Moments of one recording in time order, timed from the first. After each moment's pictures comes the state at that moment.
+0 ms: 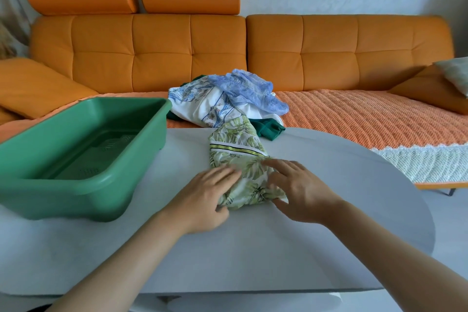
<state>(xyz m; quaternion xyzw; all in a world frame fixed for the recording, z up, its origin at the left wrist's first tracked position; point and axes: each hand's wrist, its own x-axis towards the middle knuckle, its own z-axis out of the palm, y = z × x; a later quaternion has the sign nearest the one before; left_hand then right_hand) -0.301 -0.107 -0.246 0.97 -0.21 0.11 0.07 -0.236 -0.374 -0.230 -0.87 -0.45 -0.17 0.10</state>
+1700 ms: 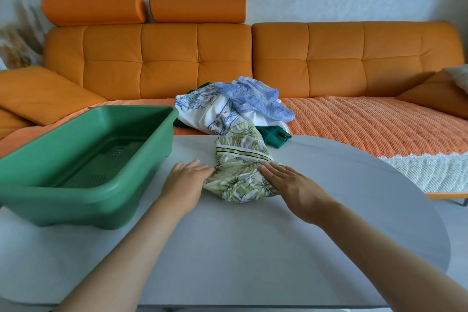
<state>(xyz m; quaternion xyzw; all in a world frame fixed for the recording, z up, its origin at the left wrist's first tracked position) -0.262 -0.063 -0.238 0.99 -0.04 0.10 0.01 -0.199 -0.361 -0.248 -0.89 -0.43 -0.12 0.06</state>
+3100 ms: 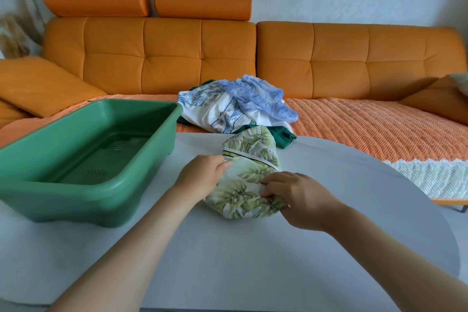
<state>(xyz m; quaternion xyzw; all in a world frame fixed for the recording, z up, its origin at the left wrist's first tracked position) -0.243 -0.079 -0.229 0.96 -0.02 0.16 0.23 -0.234 -0.346 -0.216 -0.86 -0.48 -0.12 0.12</state>
